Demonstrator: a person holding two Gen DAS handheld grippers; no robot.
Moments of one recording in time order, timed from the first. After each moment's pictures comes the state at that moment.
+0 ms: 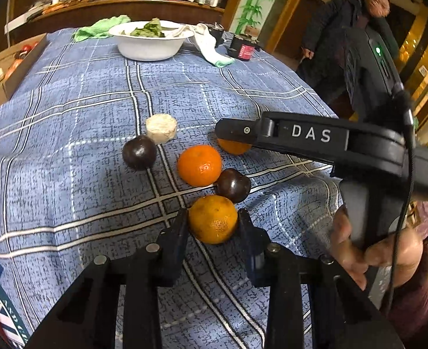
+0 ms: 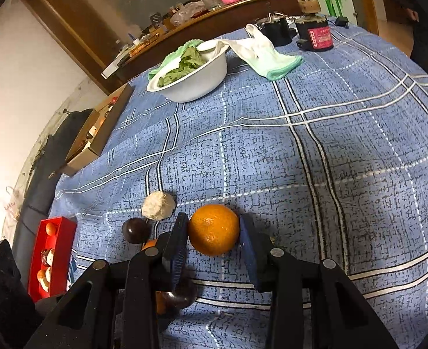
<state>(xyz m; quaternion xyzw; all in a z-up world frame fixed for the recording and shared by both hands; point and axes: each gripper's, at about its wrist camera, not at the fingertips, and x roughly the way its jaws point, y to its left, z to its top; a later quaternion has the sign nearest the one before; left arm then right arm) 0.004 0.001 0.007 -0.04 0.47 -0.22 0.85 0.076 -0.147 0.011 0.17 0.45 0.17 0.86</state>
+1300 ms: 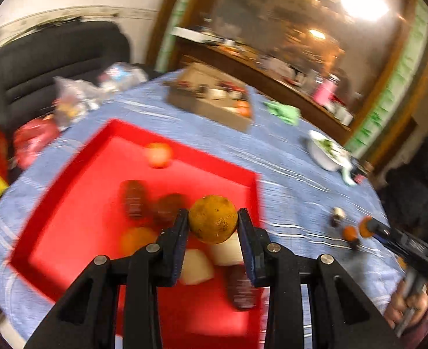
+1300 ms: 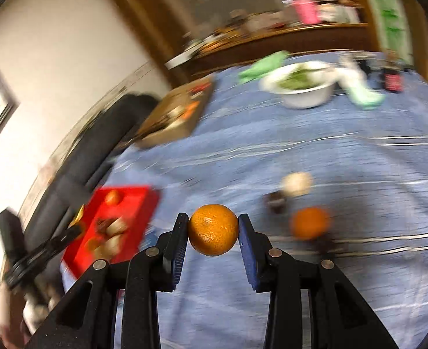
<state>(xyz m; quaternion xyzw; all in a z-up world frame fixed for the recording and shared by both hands) -0.114 0.297 0.071 -0.21 0.35 0.06 0.91 -0.004 -0.028 0.075 0.12 0.41 0.30 0.85</state>
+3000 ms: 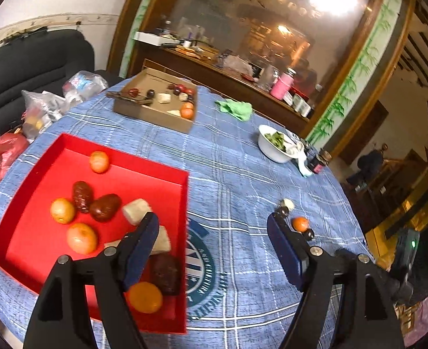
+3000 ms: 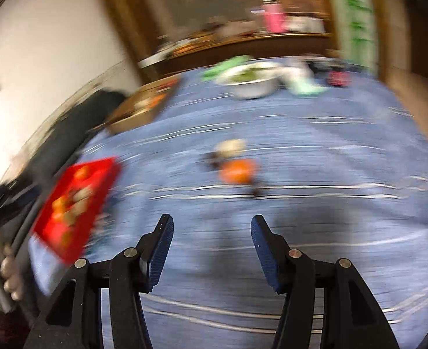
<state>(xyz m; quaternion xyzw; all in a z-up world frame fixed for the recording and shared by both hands) -0.119 0.228 0.114 -0.19 0.34 -0.04 0.92 -0.062 -0.128 0.059 0.09 0.40 0.17 0.90</state>
